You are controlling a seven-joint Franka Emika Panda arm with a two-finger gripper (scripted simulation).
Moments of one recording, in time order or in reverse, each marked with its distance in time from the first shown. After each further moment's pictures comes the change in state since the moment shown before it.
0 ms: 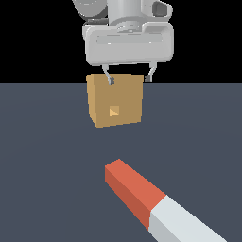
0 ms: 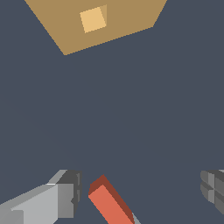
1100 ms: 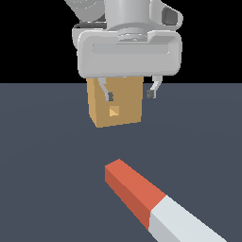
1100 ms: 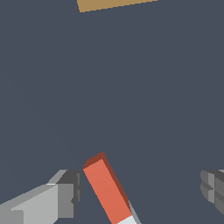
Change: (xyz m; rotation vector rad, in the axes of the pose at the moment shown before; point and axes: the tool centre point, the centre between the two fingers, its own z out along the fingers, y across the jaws) arm -0.059 -0.005 0.031 0.012 0.002 -0.152
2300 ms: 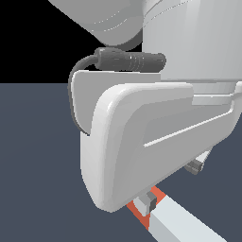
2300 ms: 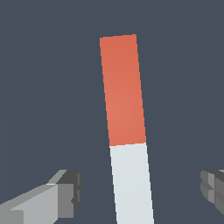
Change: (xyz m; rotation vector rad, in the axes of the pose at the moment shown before) arm -0.156 0.008 0.082 0.034 0.004 -0.390
